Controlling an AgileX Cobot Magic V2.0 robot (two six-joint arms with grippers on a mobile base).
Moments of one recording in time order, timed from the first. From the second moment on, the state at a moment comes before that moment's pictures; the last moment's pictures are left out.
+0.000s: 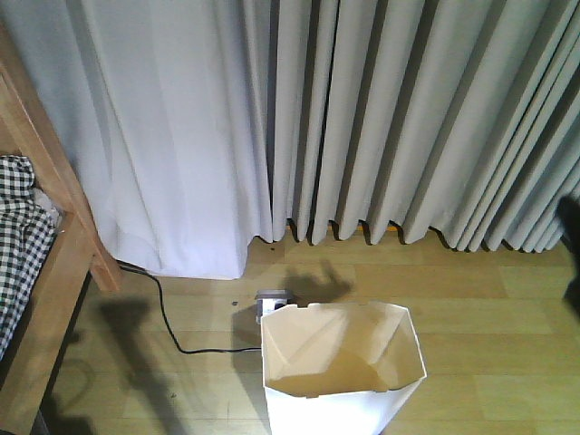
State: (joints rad) left arm 0.05 -0.02 0.03 0.04 0.12 -0.05; right arm 0.03 0.44 -0.38 0.45 0.27 -0.56
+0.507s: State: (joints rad) left arm 0.05 -0.02 0.03 0.04 0.12 -0.05; right arm 0.10 0.34 -0.30 0.46 0.25 -0.56
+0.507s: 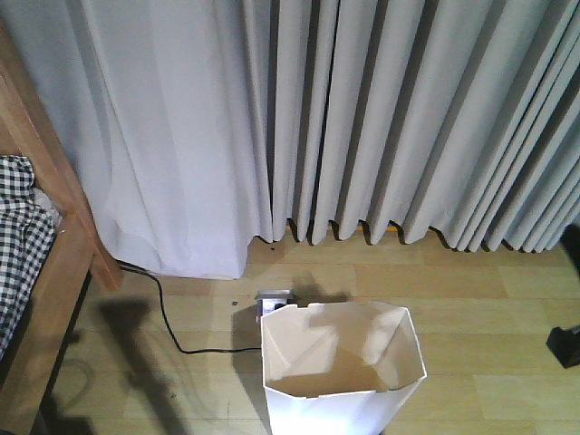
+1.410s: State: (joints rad) left arm 0.05 -0.02 0.03 0.04 0.12 -0.05; right arm 0.10 0.34 -0.30 0.48 0.22 -0.56
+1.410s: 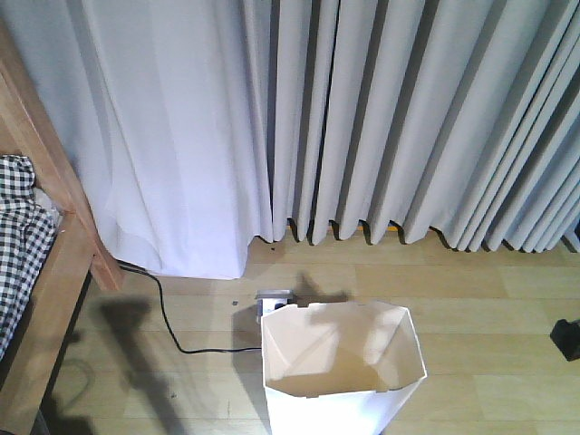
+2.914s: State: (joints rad) left arm 0.05 -0.02 0.03 0.04 0.12 -0.05; right arm 0.02 -0.01 0.03 -0.01 0.08 0.05
